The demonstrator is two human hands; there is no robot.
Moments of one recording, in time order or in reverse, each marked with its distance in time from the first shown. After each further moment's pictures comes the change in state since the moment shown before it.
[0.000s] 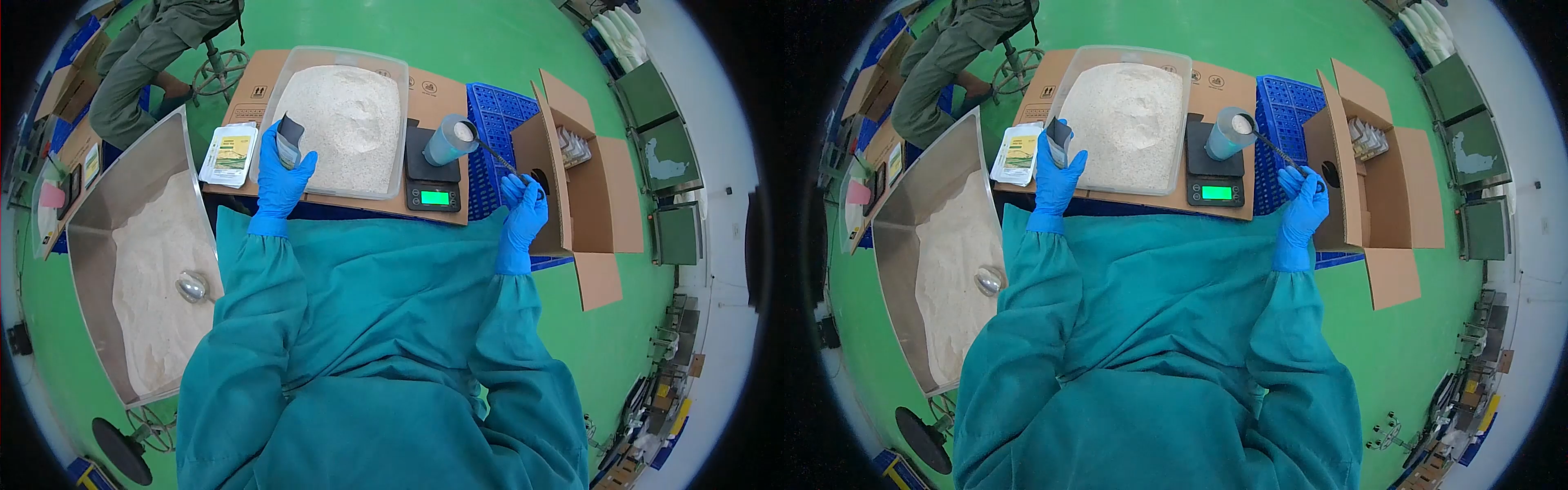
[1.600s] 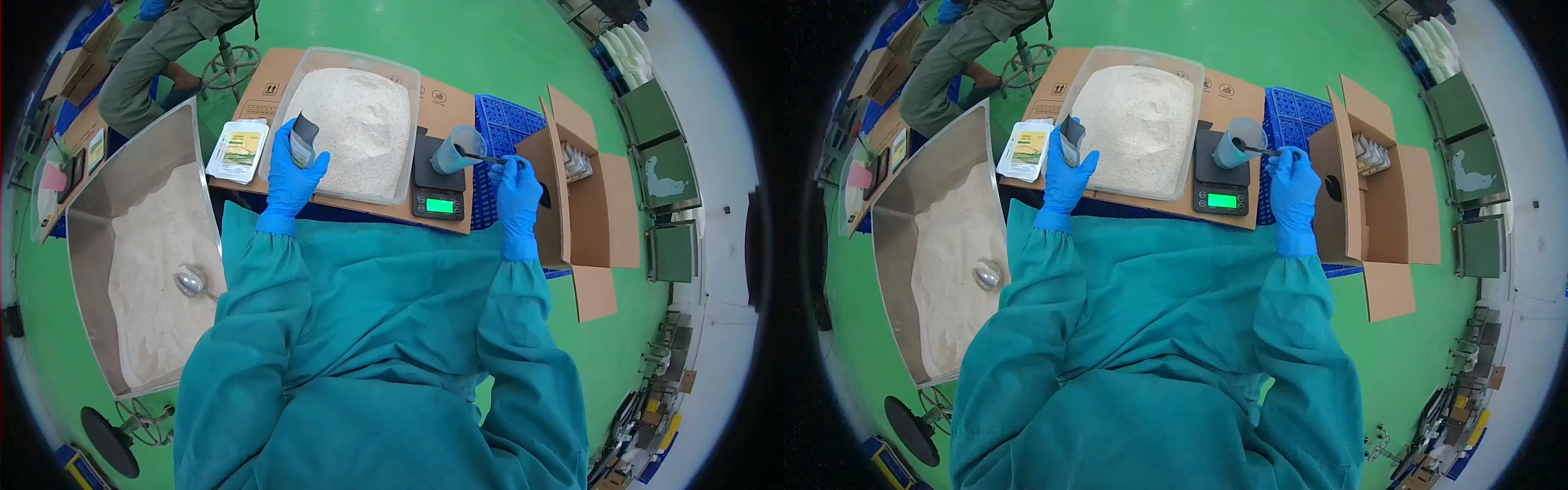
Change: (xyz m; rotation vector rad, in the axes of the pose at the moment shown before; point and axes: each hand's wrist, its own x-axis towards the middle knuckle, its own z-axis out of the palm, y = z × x) left_hand -0.001 0.004 -0.002 0.009 0.019 0.007; right_hand 0.012 -0.030 0.061 -0.567 -0.277 -0.095
